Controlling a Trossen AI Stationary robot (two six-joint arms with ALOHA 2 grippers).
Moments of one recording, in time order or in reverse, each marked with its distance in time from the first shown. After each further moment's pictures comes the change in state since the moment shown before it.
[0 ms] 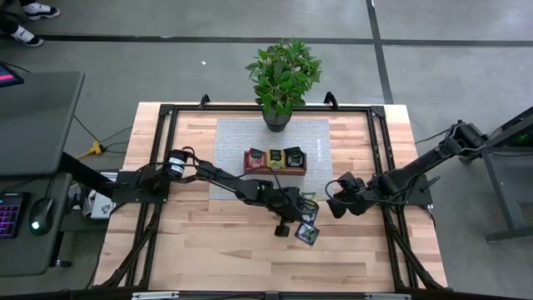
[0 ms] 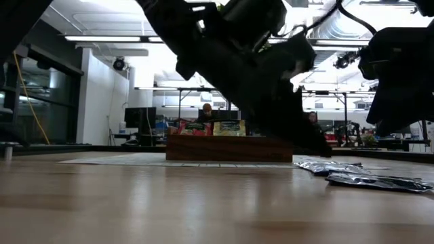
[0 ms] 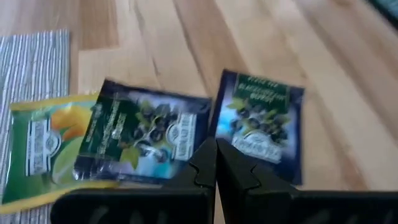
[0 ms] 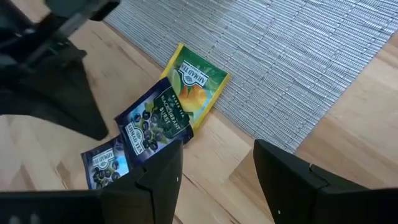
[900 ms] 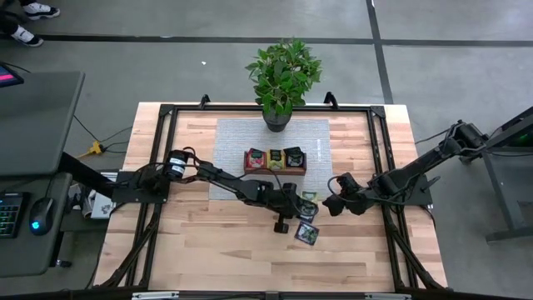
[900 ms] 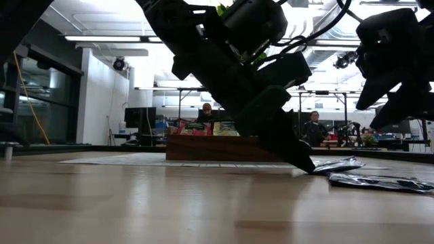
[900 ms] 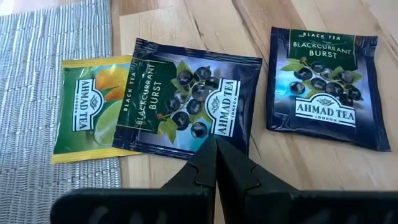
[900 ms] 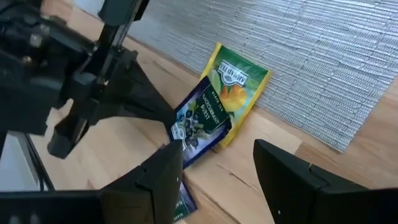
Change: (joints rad) left arm 0.000 0.009 0.000 -0.081 -0.163 0.075; right arm -0.001 0.000 0.000 0.117 -0.016 0.153
